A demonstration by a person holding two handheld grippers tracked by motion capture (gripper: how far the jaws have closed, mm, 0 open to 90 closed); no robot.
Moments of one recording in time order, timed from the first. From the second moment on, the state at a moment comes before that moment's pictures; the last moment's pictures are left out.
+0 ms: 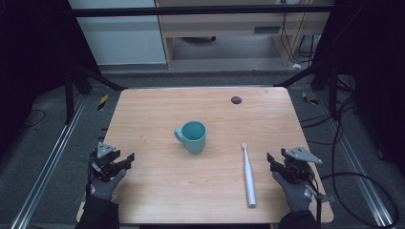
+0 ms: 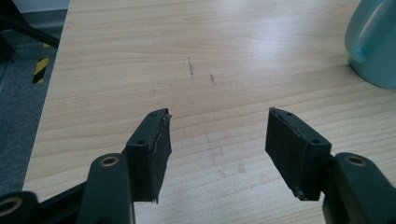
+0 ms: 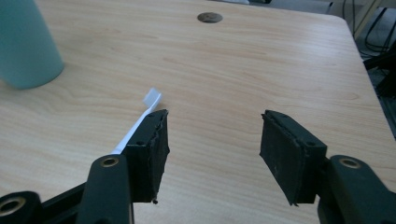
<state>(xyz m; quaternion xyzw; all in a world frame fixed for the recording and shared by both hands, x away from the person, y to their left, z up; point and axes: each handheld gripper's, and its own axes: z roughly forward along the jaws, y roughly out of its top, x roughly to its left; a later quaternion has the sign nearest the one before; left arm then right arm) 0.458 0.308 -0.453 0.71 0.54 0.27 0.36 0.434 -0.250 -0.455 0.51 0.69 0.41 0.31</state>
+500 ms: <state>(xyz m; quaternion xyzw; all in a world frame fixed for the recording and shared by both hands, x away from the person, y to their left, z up) 0.459 0.309 -0.462 0.72 0.53 0.26 0.36 0.417 -0.232 -0.455 0.48 0.74 0.39 0.25</state>
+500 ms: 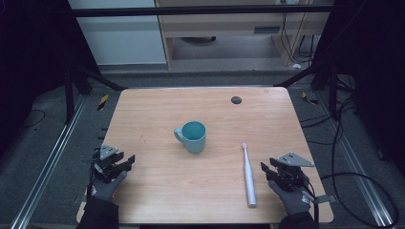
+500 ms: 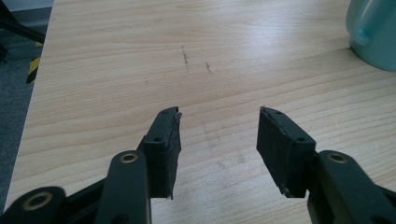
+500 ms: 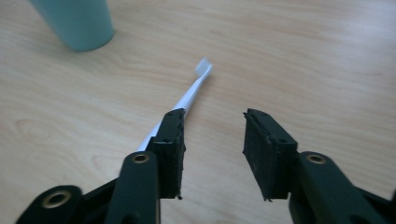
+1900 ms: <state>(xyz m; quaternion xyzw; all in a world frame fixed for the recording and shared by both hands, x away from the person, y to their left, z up) 0.460 0.304 -0.466 0.74 0.53 0.25 0.35 0.394 -0.189 -0.477 0.44 0.81 0.37 0.12</state>
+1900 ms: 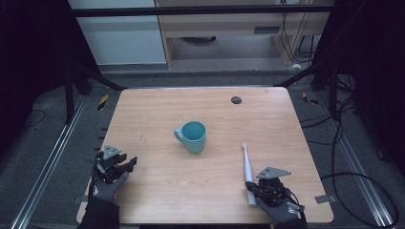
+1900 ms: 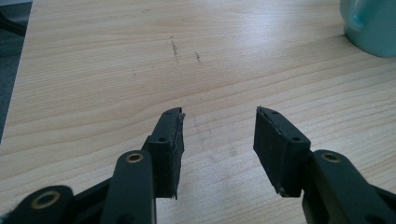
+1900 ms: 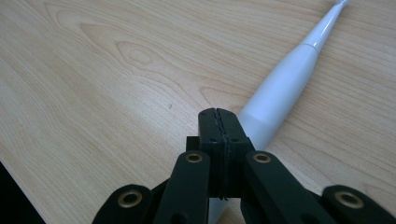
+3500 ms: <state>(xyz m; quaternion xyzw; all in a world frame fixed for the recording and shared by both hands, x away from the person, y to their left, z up) 0.466 0.304 -0.468 0.74 0.52 0.24 0.35 0.431 -0.184 -0.425 0.46 0.82 0.29 0.16</state>
